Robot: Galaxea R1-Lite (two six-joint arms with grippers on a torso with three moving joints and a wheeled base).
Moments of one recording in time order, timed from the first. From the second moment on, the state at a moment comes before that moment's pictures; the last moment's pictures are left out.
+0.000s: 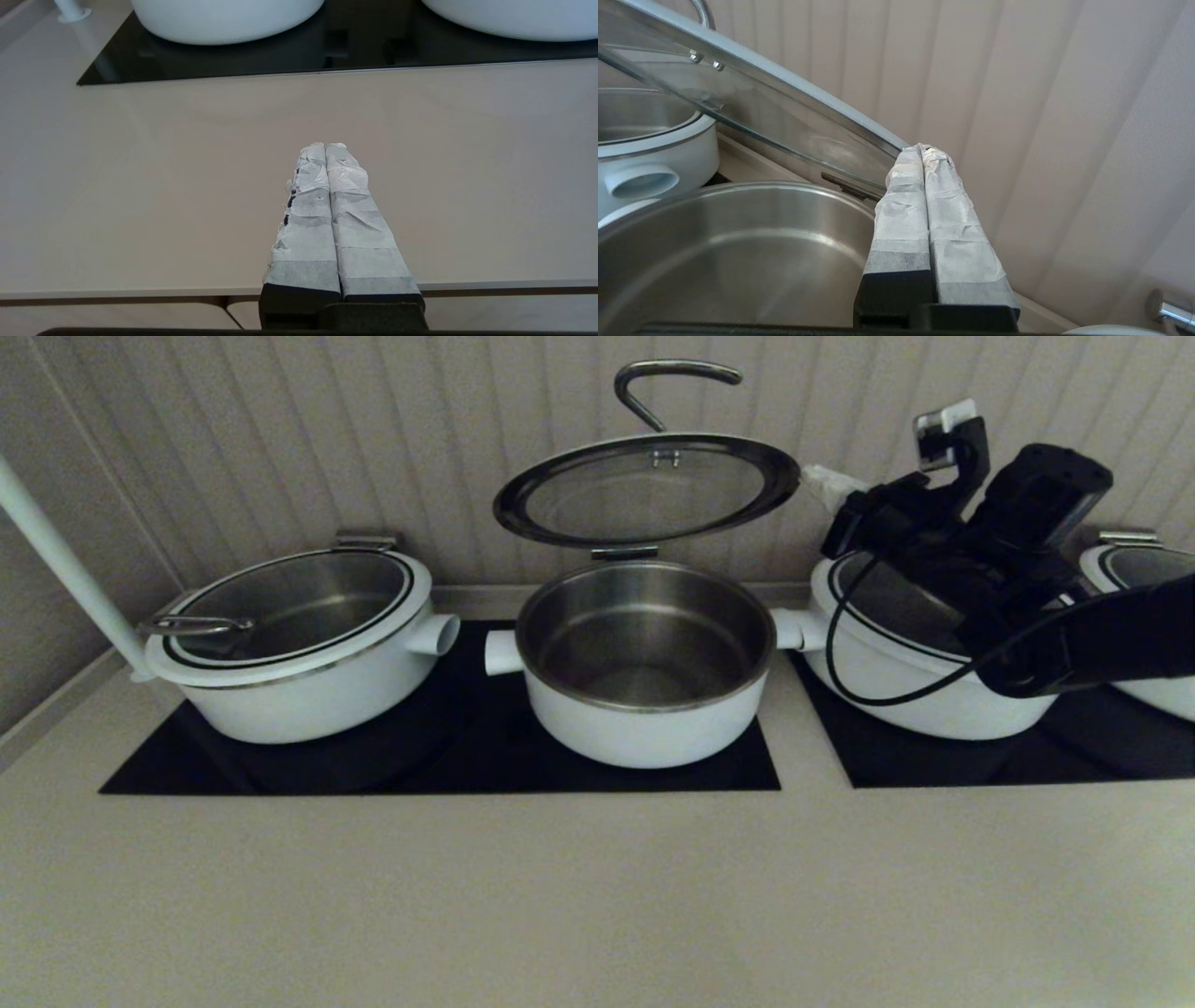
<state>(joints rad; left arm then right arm) 0.01 0.00 0.00 0.00 -0.02 0.03 0.18 2.06 -1.45 -1.04 0.40 -0.07</state>
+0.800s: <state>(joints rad) 0.01 0.00 0.00 0.00 -0.02 0.03 0.19 1.98 -1.30 -0.96 0.42 -0.08</state>
